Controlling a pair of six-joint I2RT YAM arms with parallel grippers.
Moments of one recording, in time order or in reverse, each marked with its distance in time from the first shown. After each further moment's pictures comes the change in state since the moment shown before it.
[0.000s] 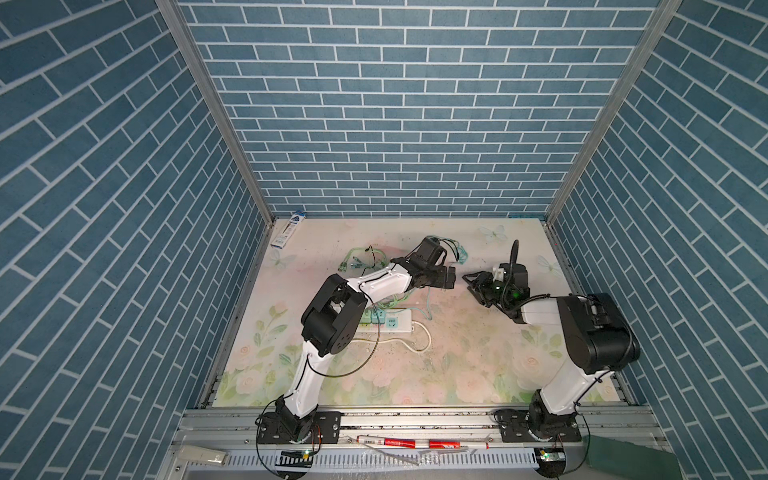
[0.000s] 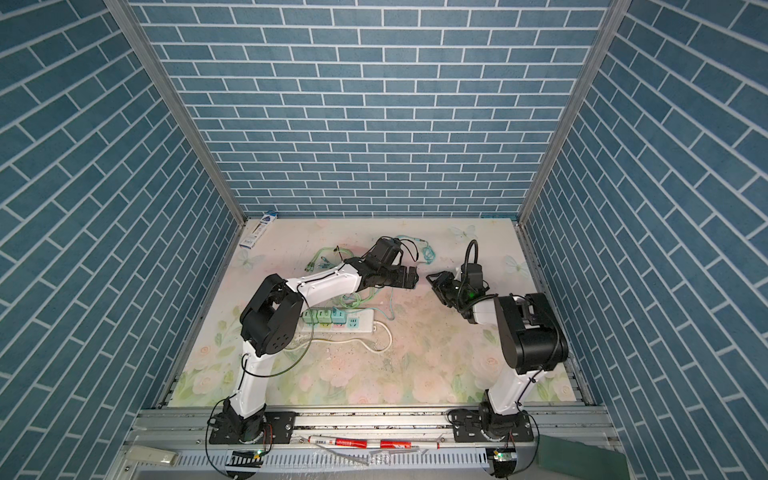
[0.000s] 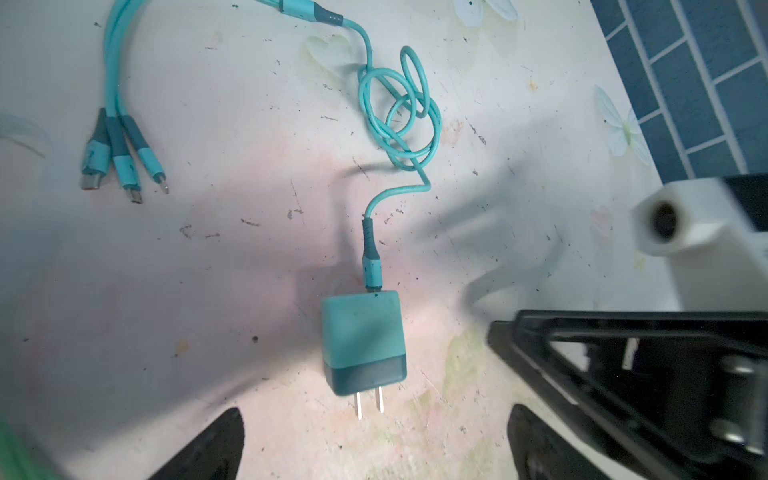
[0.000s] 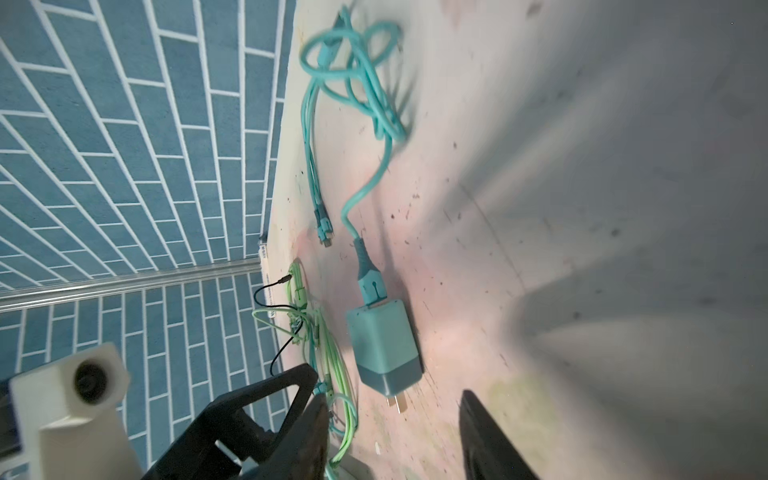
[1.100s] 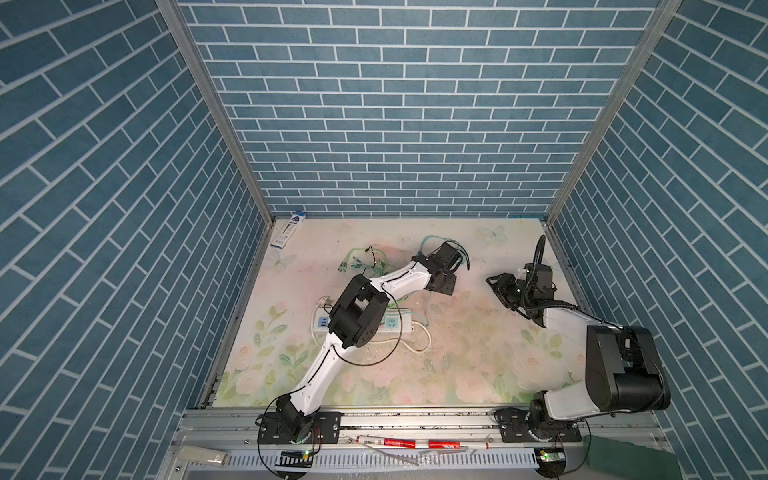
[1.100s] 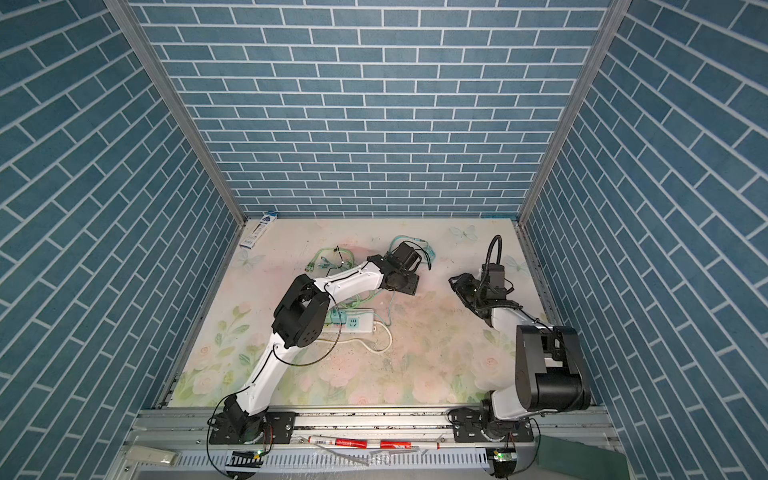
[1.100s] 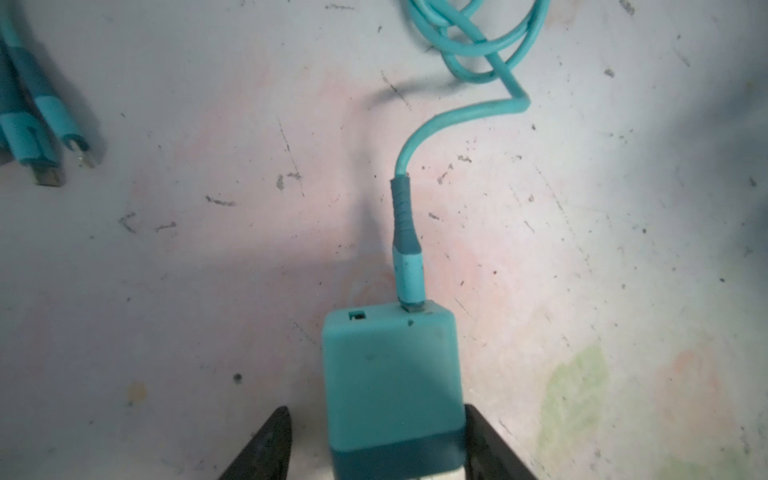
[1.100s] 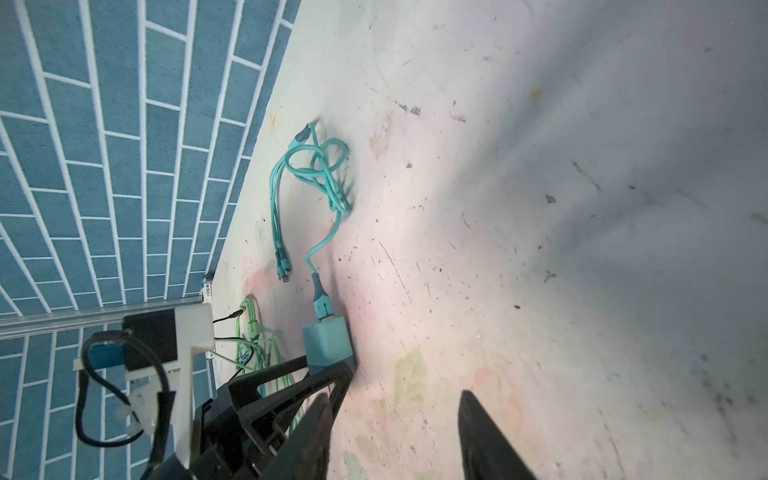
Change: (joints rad) left arm -0.049 0.241 0.319 -0.300 -0.145 0.079; right arm -0.126 -0.208 -0.020 -0.294 0.076 -0.190
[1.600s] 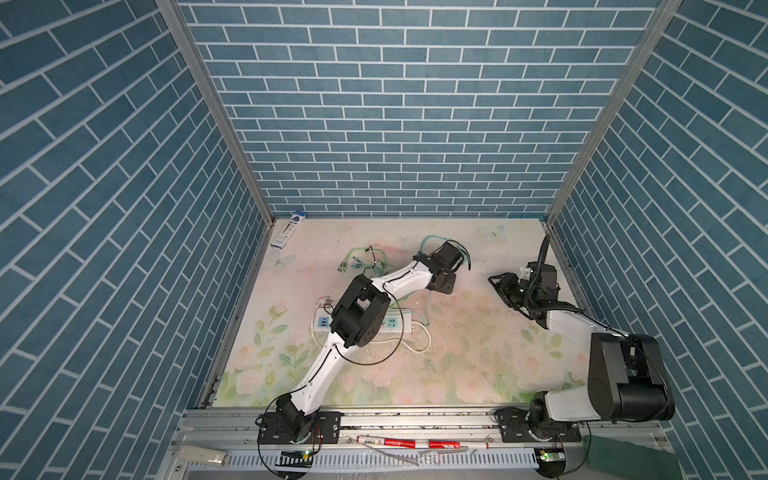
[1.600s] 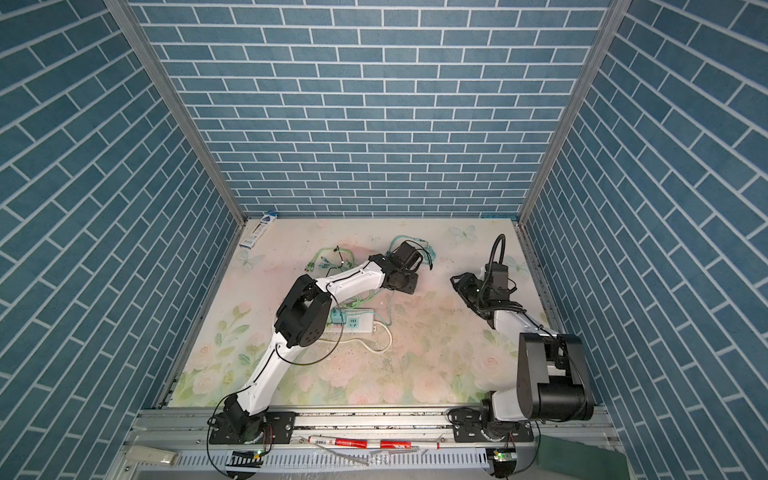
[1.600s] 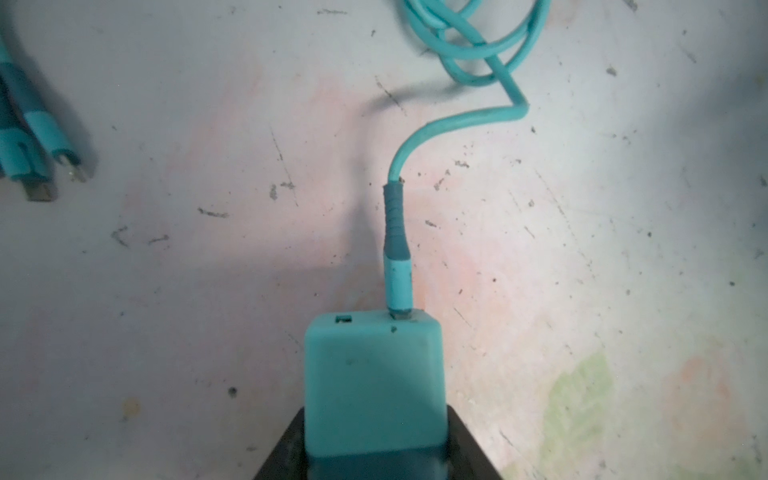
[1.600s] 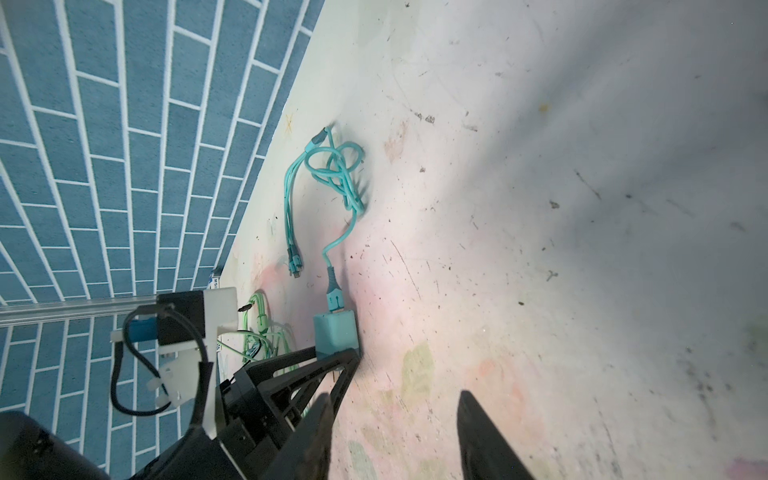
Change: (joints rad) left arm -0.001 0.029 0.050 -0.028 -0.004 0.016; right arm -0.016 -0.048 -0.007 -0.021 -0.019 -0.026
